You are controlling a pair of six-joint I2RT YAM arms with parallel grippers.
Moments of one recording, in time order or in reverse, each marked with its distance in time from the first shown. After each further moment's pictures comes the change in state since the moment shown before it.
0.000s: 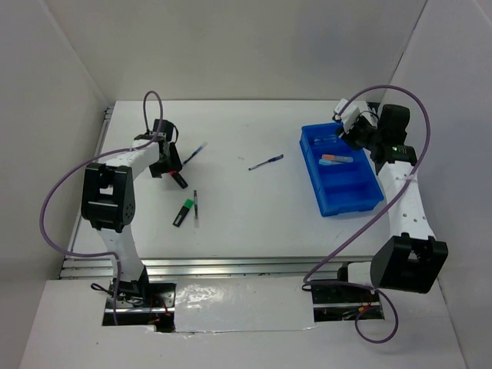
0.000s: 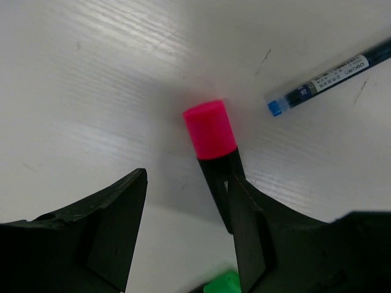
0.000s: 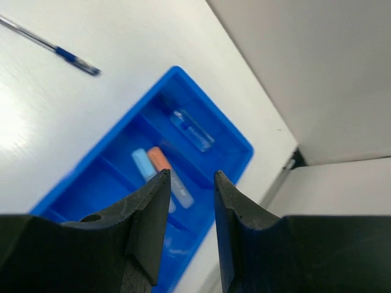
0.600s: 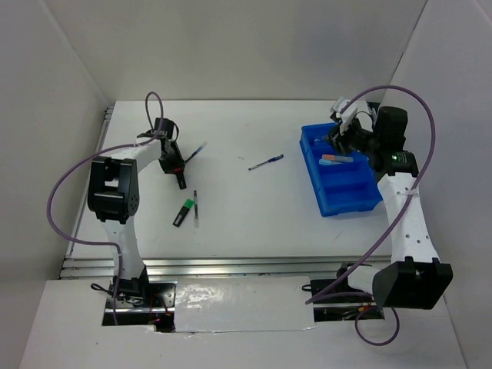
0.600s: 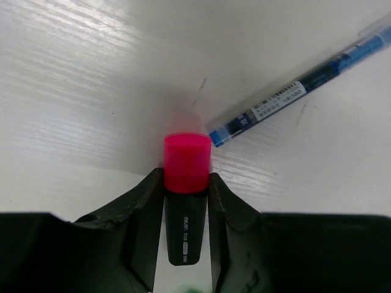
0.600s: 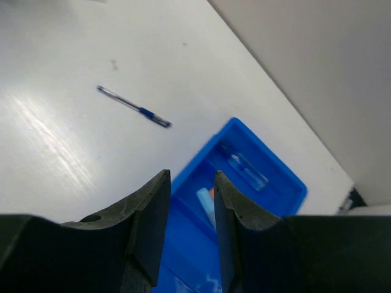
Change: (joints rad) left arm 0.014 0.137 0.095 0.045 0.162 -0.043; right arm 0.068 -0.117 0.000 -0.056 -0.124 0.234
